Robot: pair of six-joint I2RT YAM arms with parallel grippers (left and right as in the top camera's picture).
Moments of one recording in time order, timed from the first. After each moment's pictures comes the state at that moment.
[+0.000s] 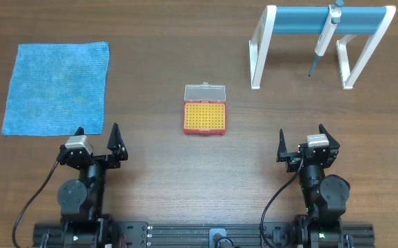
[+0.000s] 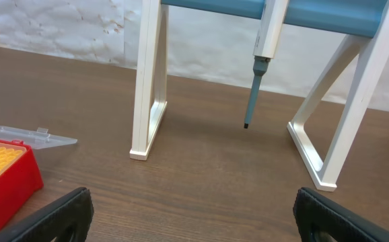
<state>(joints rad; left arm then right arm) 0.04 0.01 0.01 -0.08 0.01 -0.23 -0.04 0.08 0.01 -0.06 -0.13 -0.16</state>
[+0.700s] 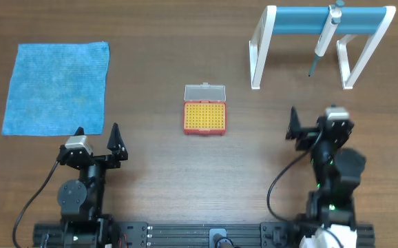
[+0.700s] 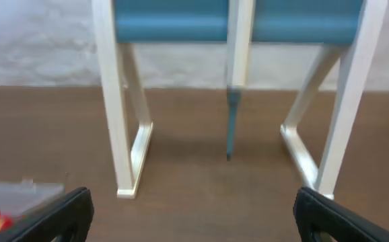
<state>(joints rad) 0.04 0.01 0.01 -0.08 0.01 -0.23 -0.15 0.59 0.23 0.19 -0.18 -0.03</state>
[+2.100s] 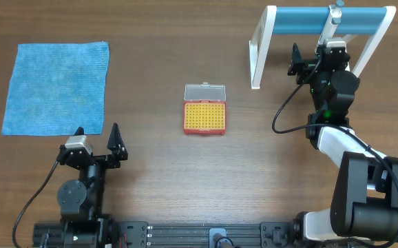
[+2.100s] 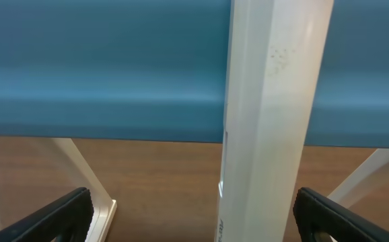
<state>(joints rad) 0.04 0.01 0.01 -0.08 0.01 -0.23 -0.15 1.64 0.65 0.87 -0.19 -0.03</state>
